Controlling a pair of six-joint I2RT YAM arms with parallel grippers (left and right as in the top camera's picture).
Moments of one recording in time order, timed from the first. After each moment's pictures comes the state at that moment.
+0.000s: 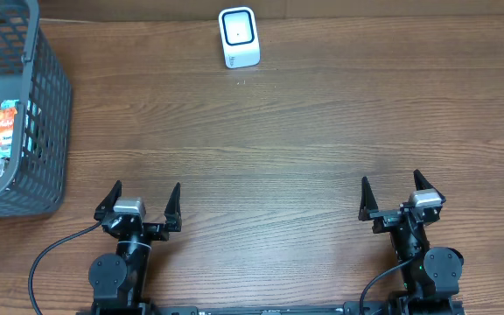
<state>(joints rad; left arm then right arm) 0.01 0.01 0.01 -0.07 0.09 -0.07 0.04 0.01 0.02 -0.02 -0.09 -0.01</state>
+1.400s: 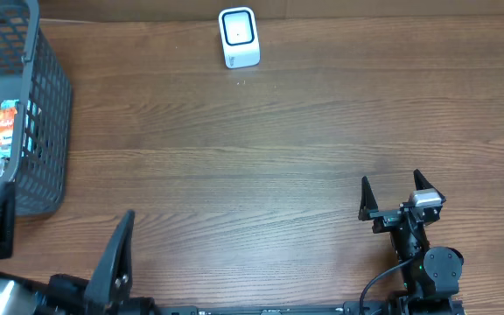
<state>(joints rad) 0.01 0.51 1.46 -0.74 0.26 -0.07 0.04 0.01 0.02 -0.03 -0.09 -0.01</state>
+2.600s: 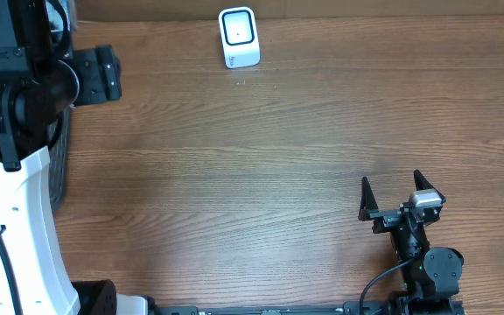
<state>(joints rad) 0.01 1.61 2.30 -1.51 -0.12 -0.11 0.04 0.01 0.02 -0.03 -0.09 -0.01</state>
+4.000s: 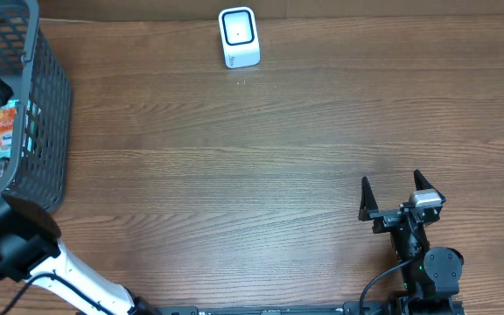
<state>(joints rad) 0.67 2.10 2.30 -1.33 0.16 0.24 0.04 0.01 0.02 -0.03 -0.09 -0.01</state>
